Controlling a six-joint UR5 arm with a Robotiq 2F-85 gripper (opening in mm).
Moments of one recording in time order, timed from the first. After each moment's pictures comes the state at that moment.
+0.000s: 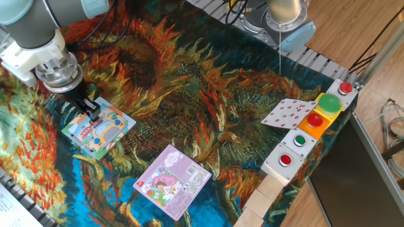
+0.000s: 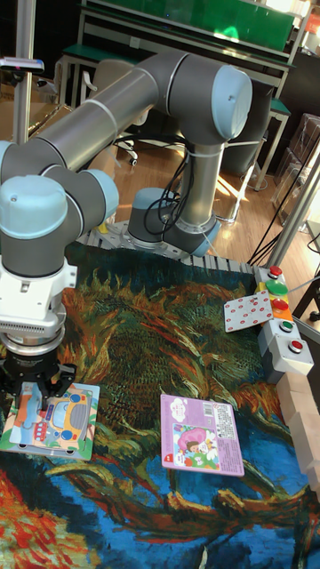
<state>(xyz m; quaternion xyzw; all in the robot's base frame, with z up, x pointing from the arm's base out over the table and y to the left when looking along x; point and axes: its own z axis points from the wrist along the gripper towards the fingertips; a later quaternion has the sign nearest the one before) 0.640 -0.166 0.011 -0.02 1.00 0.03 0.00</state>
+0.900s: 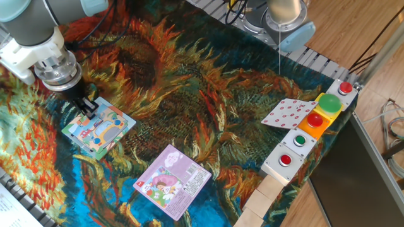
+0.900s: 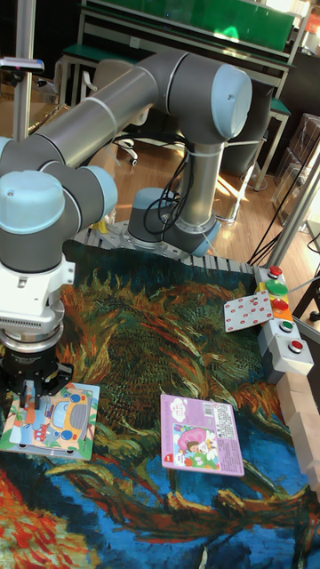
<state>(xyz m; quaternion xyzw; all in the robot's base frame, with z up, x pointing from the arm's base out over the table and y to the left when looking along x) 0.640 -0.169 0.017 -0.01 1.00 0.03 0.00</state>
